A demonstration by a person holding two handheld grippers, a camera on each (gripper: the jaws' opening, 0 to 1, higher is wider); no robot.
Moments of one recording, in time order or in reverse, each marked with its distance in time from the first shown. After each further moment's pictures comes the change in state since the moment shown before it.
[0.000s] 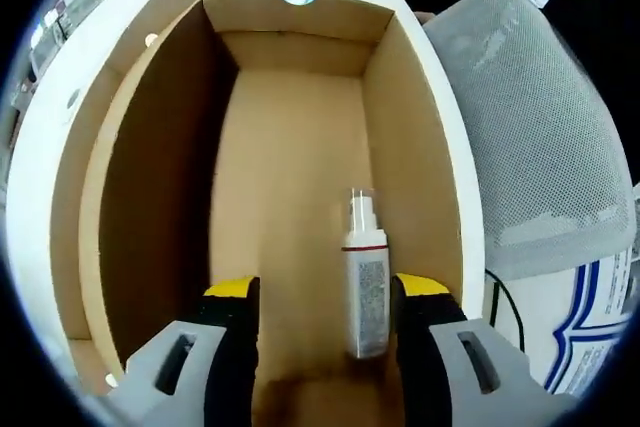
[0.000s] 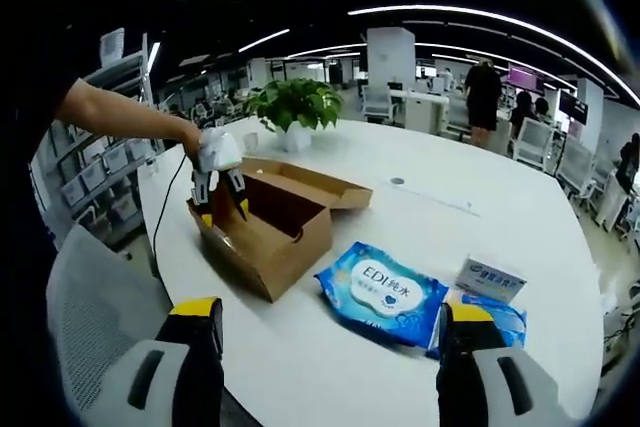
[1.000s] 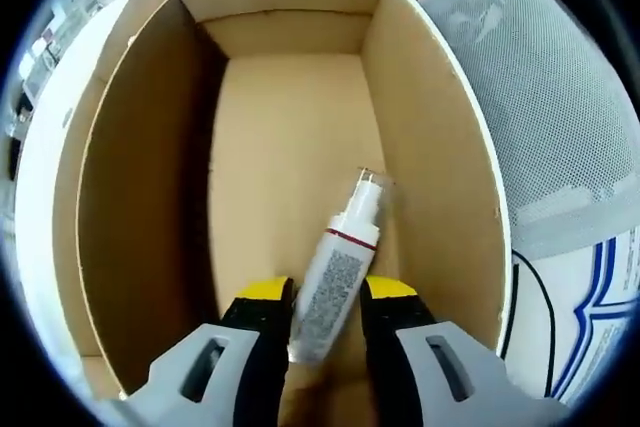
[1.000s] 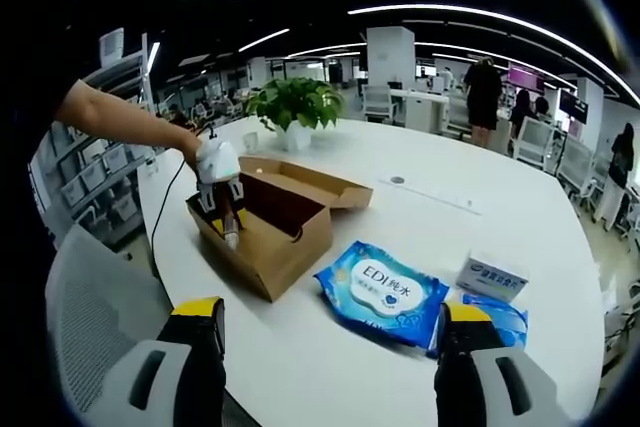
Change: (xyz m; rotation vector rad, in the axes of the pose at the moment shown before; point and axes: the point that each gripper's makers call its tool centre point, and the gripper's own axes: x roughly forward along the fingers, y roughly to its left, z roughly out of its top) left arm 0.013 0.012 -0.009 0.089 0.044 0.058; right arm 0.002 0.000 -0.001 0.003 0.002 0.000
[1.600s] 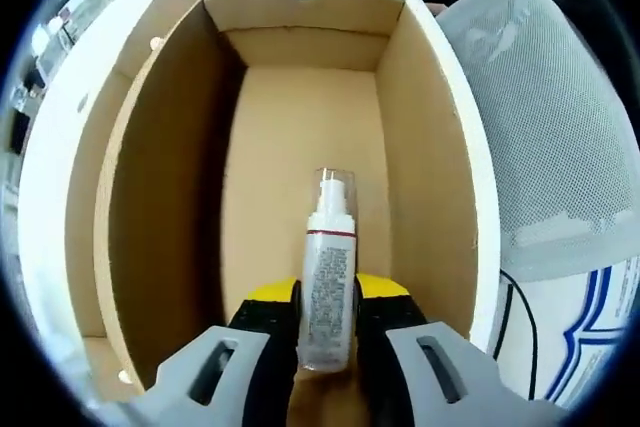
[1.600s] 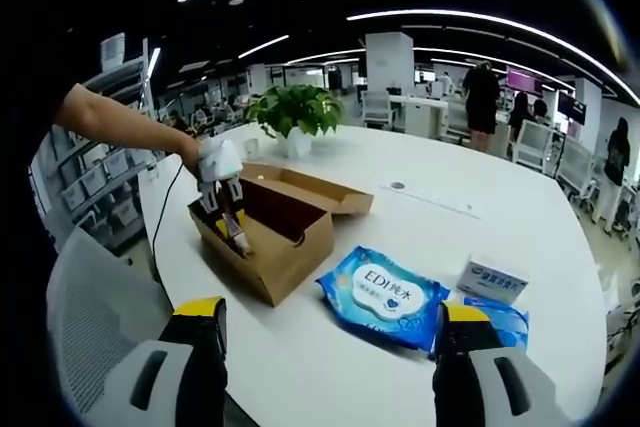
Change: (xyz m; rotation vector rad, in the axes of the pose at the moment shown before) left arm -0.017 -0.001 0.011 -0.083 -0.009 0.022; right arm -0.003 0.003 0.003 0.004 -0.034 0.001
